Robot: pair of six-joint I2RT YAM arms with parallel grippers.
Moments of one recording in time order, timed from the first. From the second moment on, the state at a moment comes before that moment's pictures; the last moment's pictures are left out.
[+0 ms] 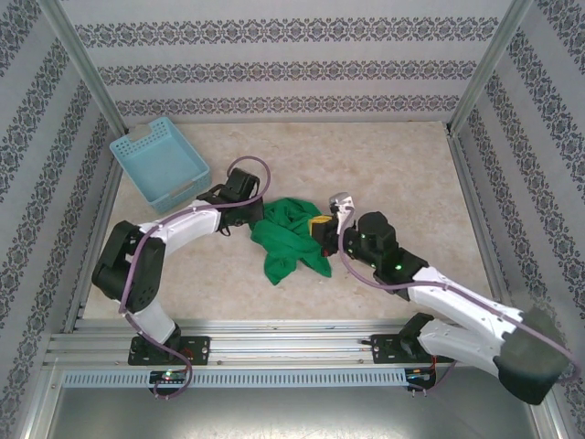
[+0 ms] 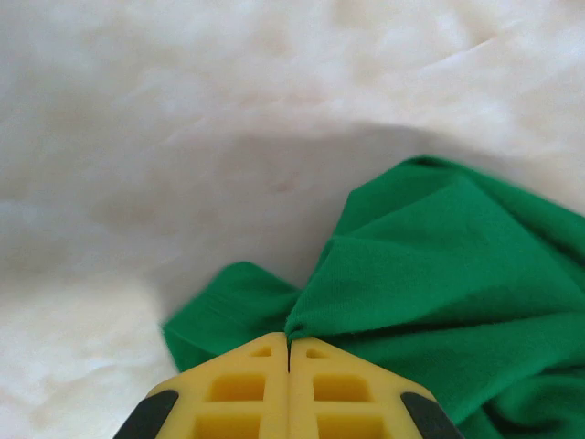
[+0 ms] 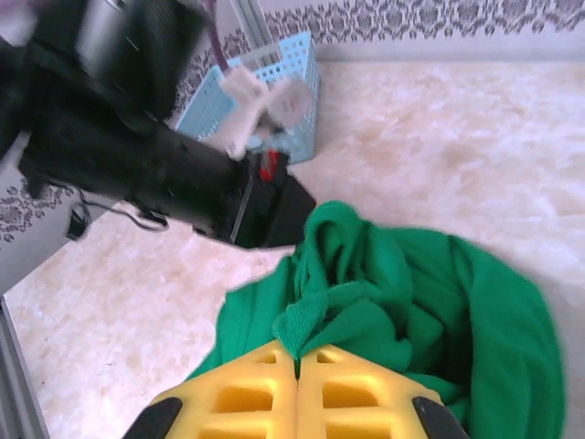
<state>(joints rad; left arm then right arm) -0.45 1.69 1.07 -0.37 -0.04 -0.59 0.70 0.97 0.53 0.17 -0.16 0.33</state>
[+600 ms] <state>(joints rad) -0.59 1.61 1.13 -0.57 -0.10 -0.58 0.61 0.92 0.35 0.10 -0.11 0.42</state>
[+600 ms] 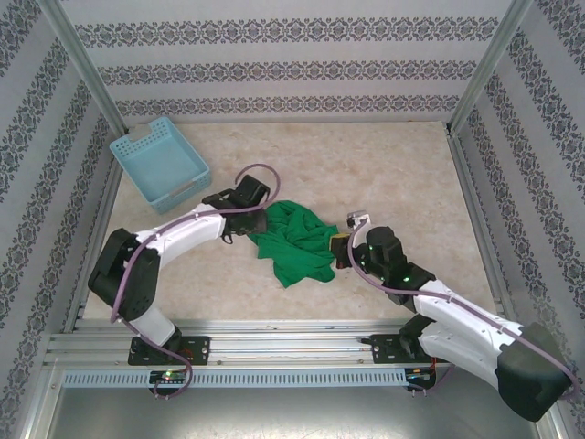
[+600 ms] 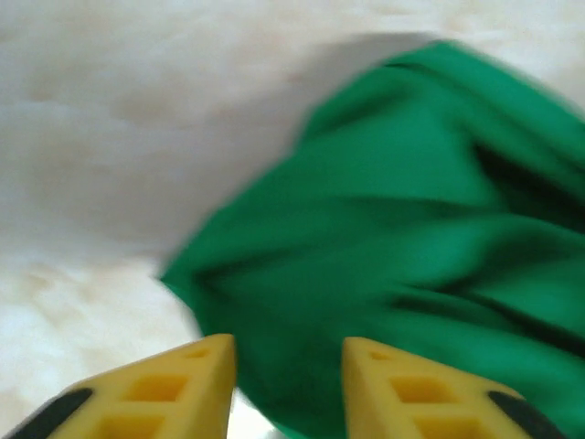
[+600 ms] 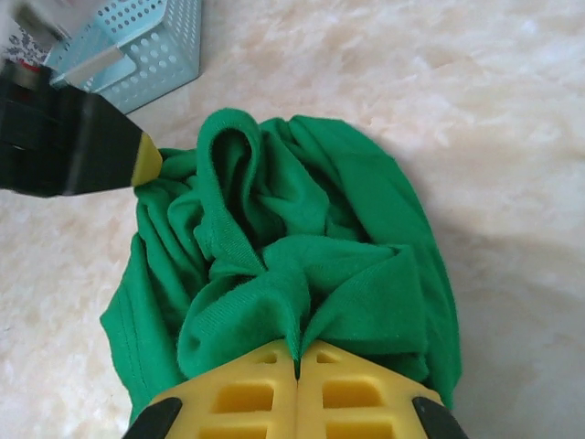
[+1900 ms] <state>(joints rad) -0.41 1.29 1.36 -0.63 0.19 -0.61 0.66 0.78 0.34 0.03 0.12 0.38</state>
